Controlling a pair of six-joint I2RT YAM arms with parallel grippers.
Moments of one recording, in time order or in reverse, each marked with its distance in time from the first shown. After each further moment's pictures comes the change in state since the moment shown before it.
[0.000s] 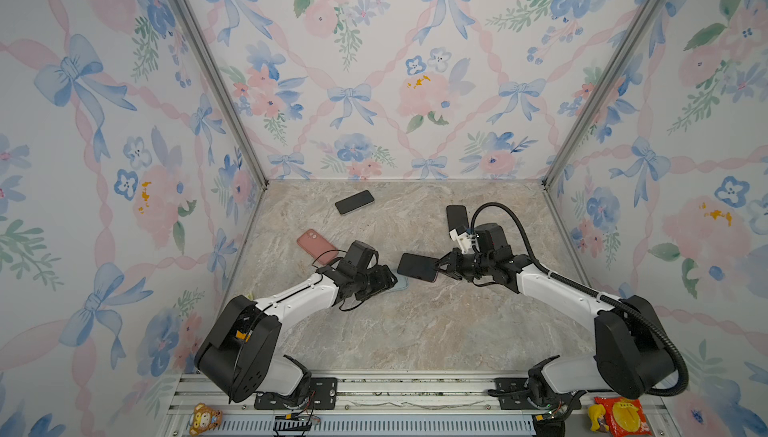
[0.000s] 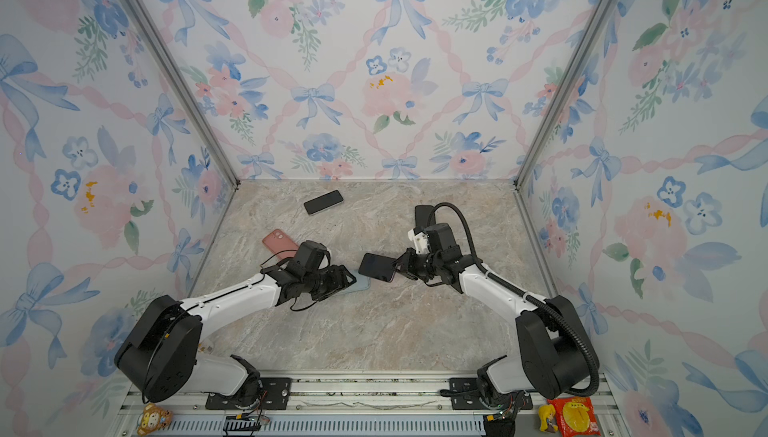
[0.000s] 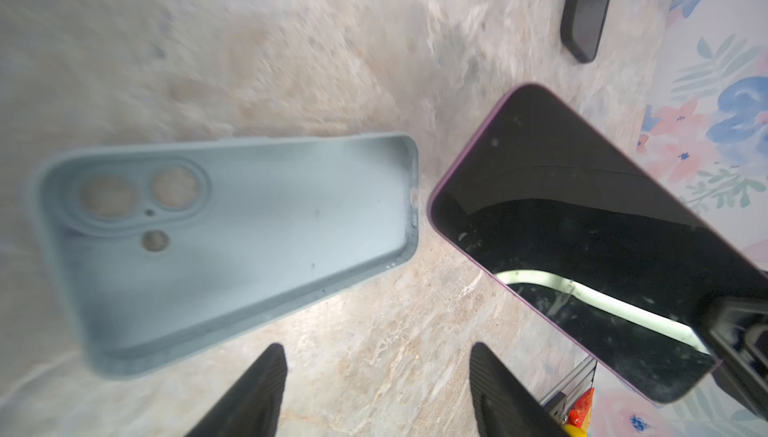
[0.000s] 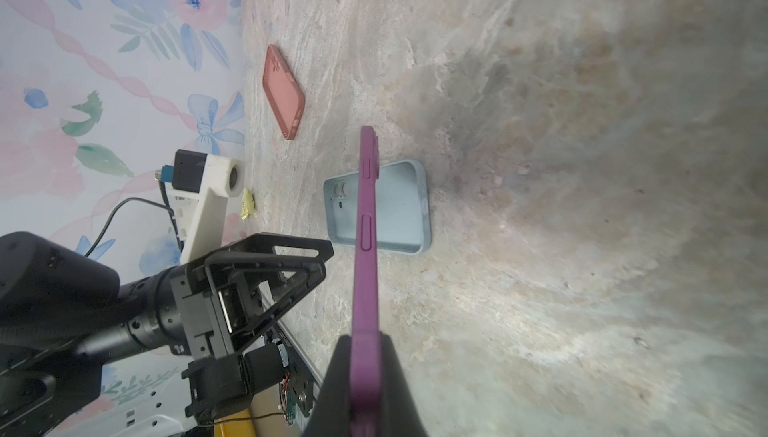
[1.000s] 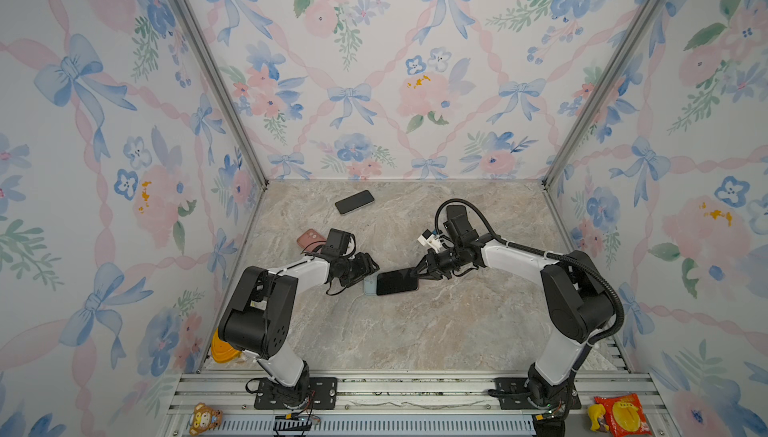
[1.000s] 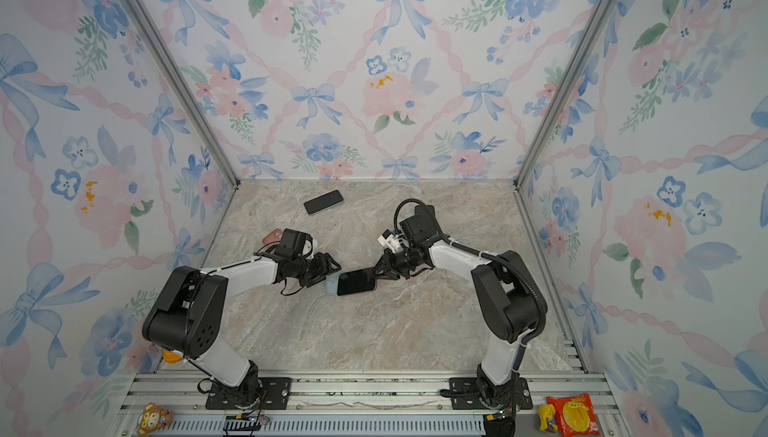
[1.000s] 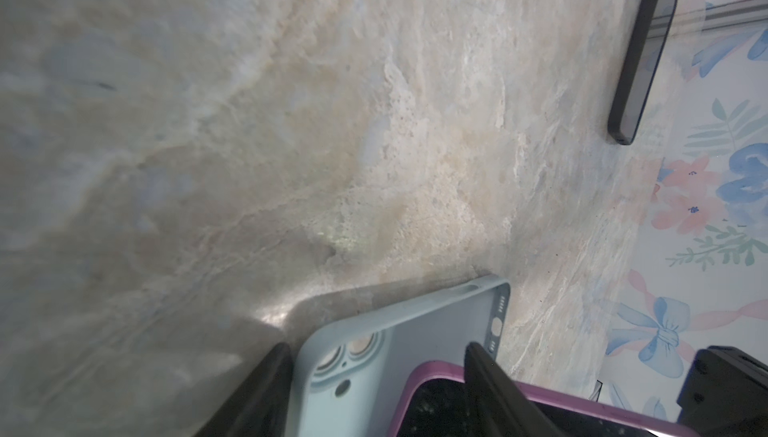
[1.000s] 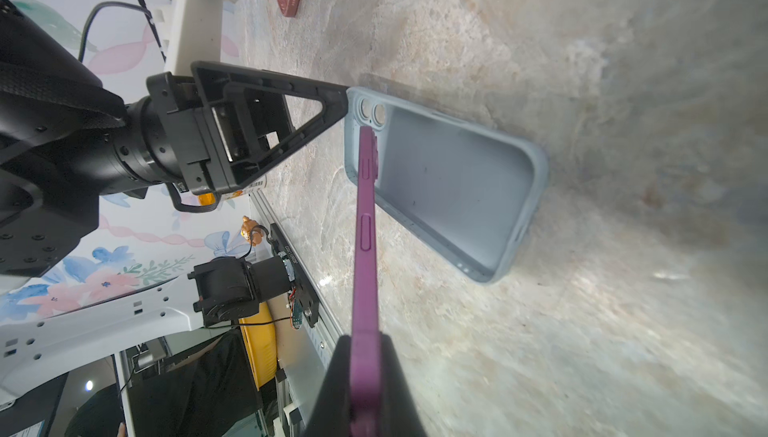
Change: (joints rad) left arm 0.230 0.247 0.079 0.071 0.157 0.185; right arm 0.060 0.359 0.278 -0.224 -0.249 -0.212
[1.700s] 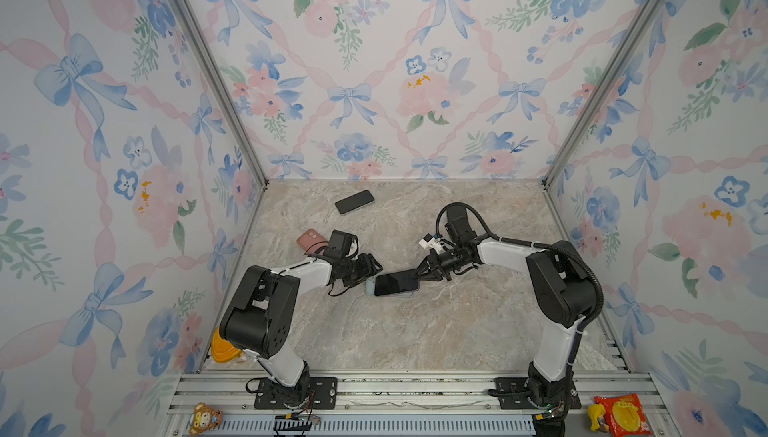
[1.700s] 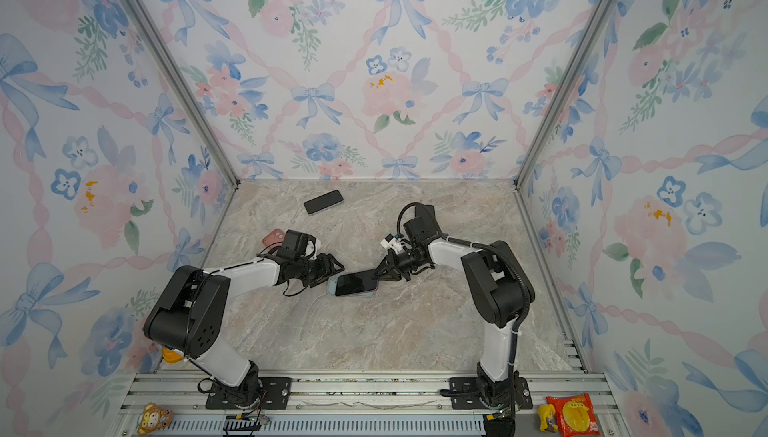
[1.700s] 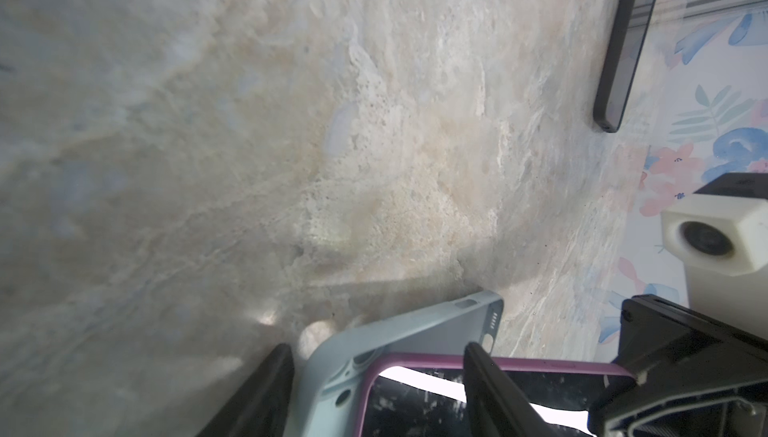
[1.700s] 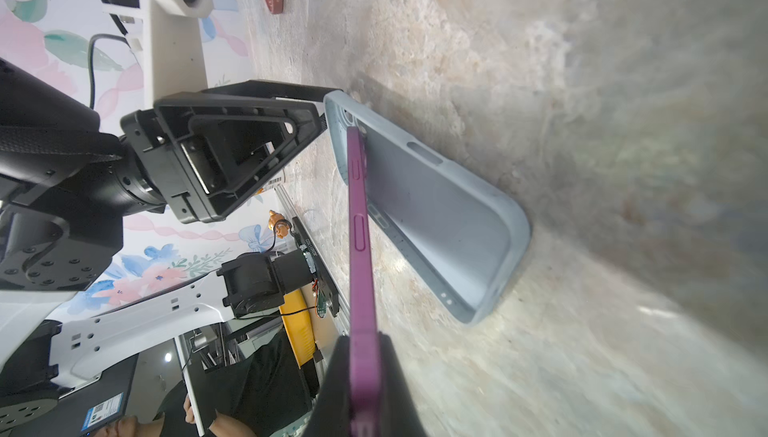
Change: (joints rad) left arm -0.016 0.003 -0.014 0.044 0.016 -0.007; right arm -0.047 0.120 0.016 0.022 -0.124 0.021
